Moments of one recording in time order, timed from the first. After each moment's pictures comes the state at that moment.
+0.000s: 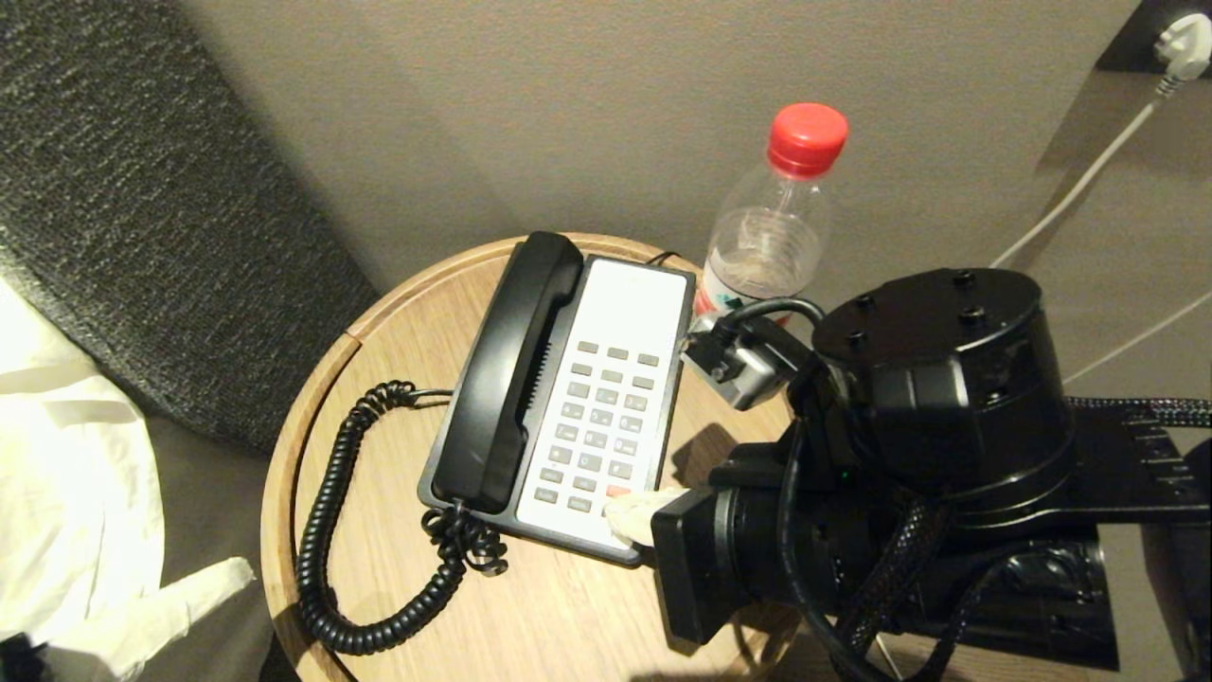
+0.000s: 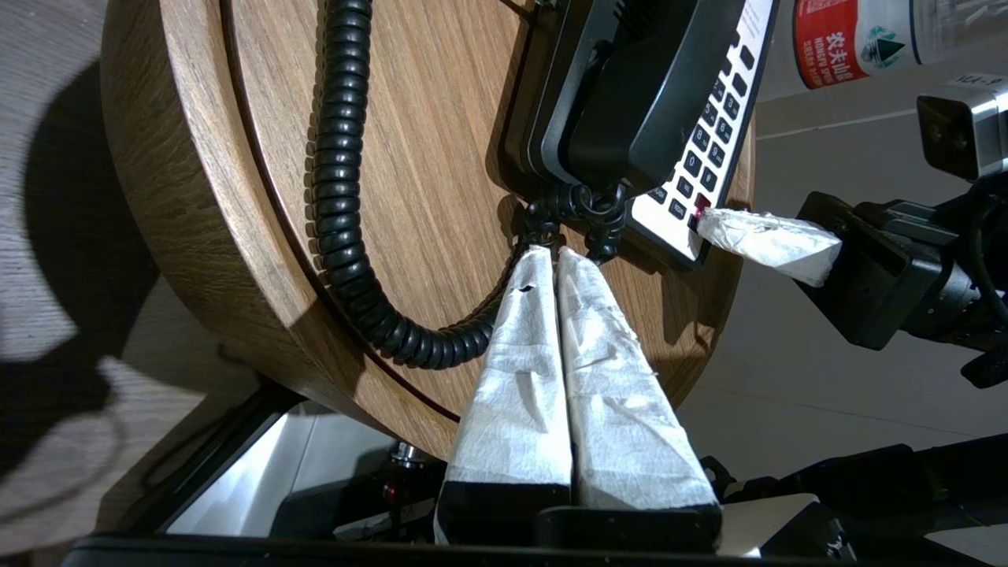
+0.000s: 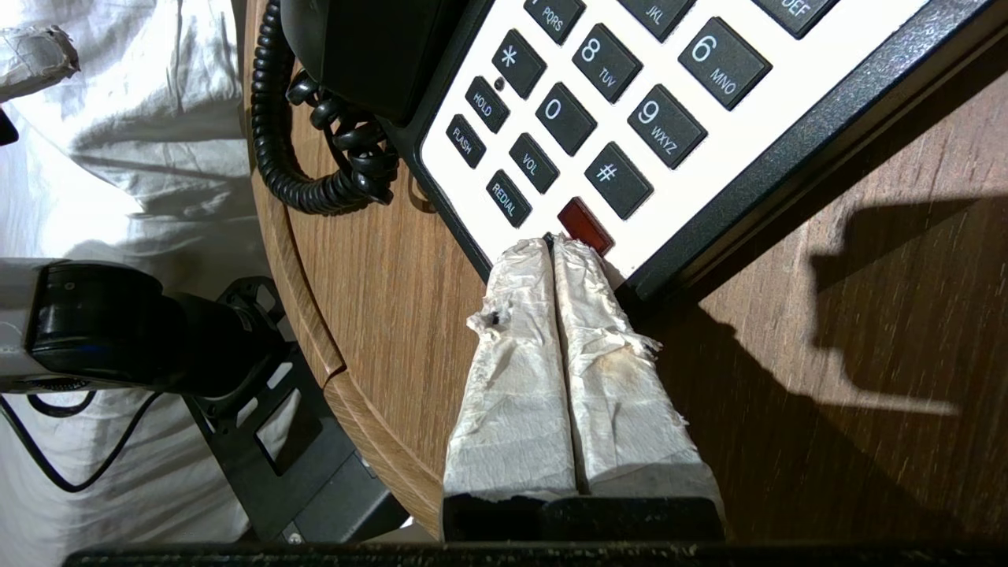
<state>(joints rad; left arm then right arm) -0.62 0.69 -0.41 -0.12 0.03 -0.69 1.03 1.64 -1.04 -0.10 -0.07 0.37</state>
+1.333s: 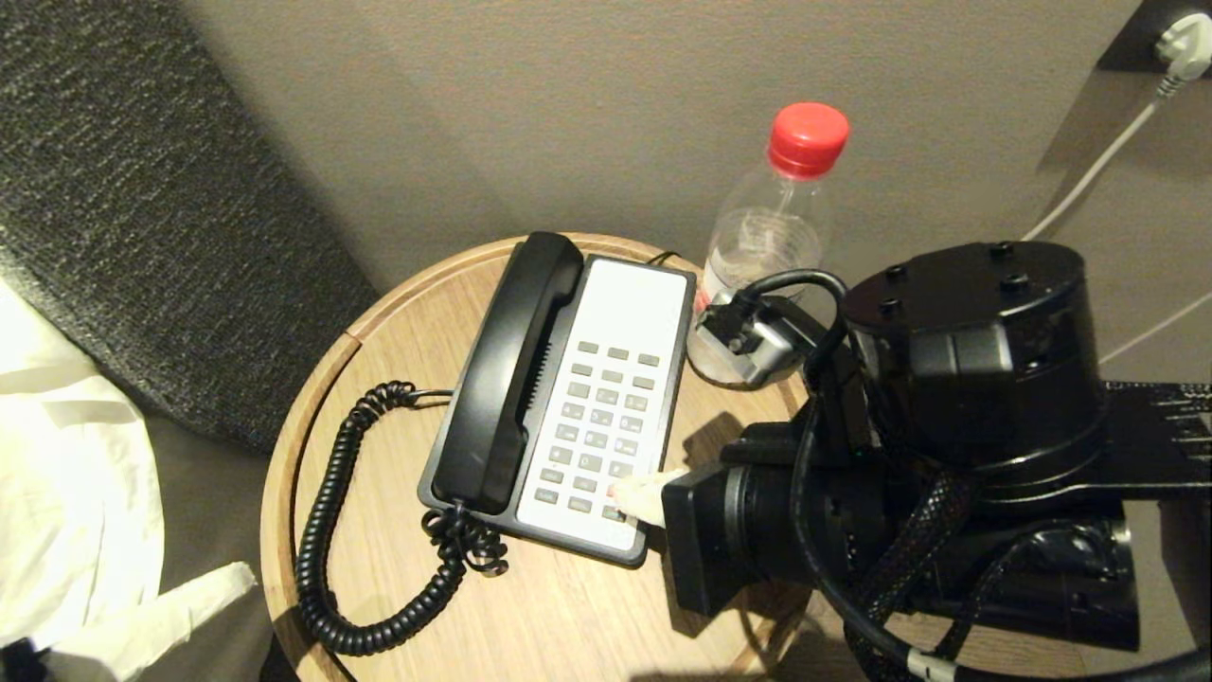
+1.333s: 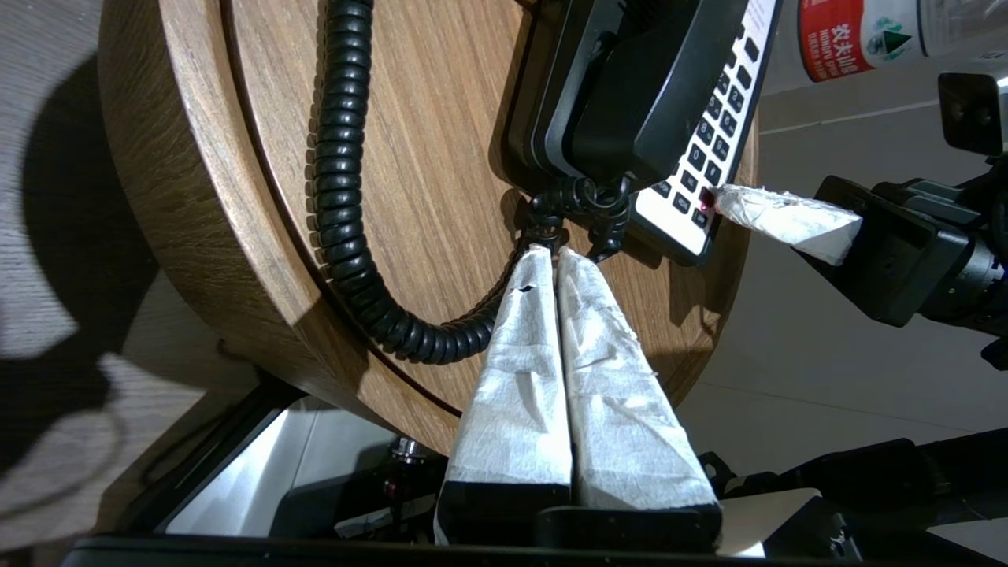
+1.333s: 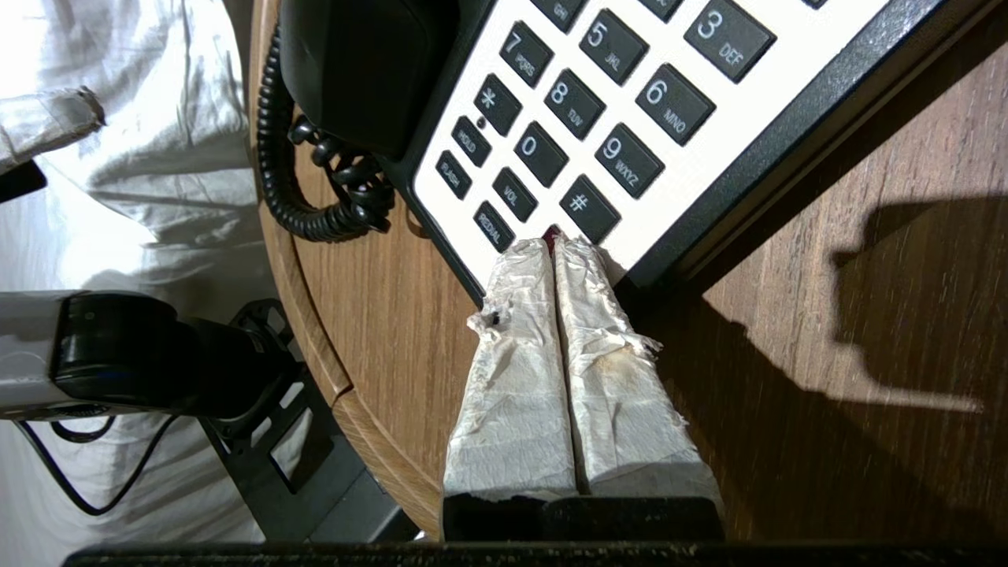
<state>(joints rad) -0.62 0.69 -0.40 -0.12 0.03 -0.69 1.03 1.62 -1.04 -0.13 -0.06 0.39</state>
